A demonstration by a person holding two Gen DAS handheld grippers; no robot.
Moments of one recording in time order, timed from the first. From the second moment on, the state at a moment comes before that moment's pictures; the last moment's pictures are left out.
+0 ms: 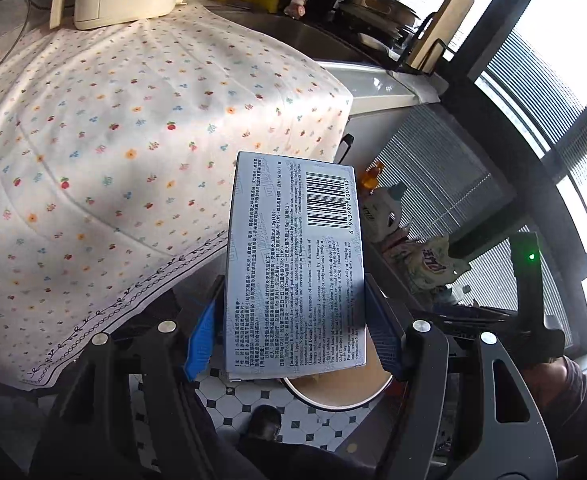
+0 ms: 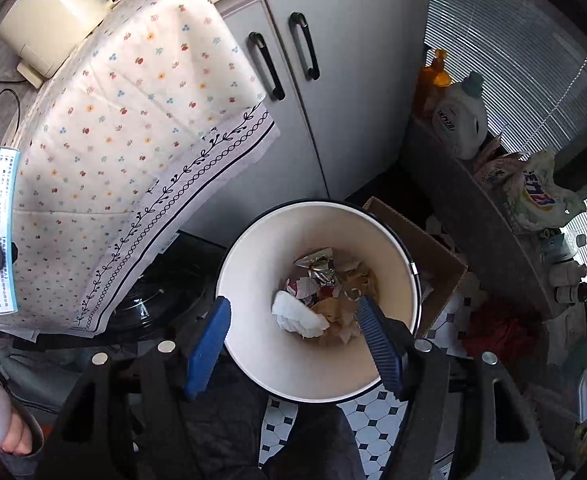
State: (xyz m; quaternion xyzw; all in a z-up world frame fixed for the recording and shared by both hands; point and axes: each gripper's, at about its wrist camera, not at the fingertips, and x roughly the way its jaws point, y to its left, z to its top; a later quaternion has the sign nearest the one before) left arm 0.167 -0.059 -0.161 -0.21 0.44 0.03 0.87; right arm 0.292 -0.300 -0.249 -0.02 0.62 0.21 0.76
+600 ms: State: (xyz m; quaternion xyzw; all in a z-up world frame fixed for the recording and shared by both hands) left arm 0.209 -0.145 -0.184 -0.17 0.48 -0.08 0.85; right arm 0.265 -0.425 -0.203 0.07 0.57 0.11 0.81
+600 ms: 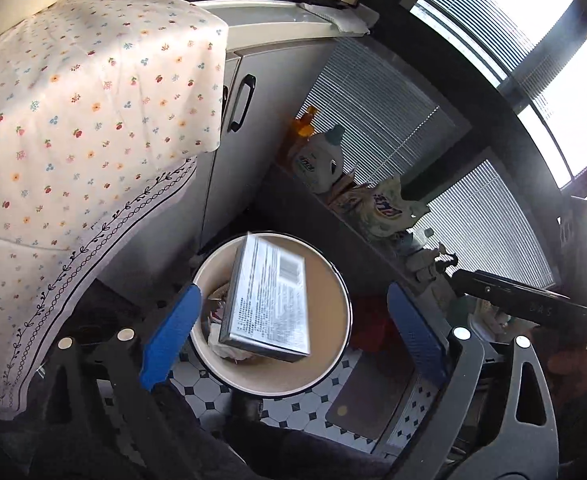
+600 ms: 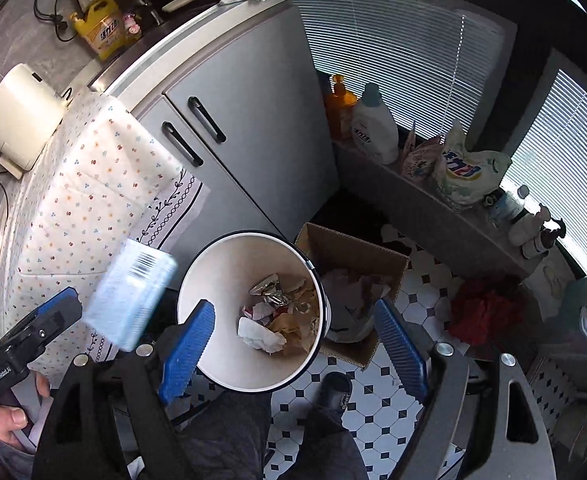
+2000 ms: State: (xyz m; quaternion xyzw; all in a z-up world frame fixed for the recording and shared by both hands) left arm 0.077 -0.076 0.021 -0.12 0.32 0.03 0.94; right arm 0.187 -0.340 -0.006 0.06 0.39 0.25 0.89
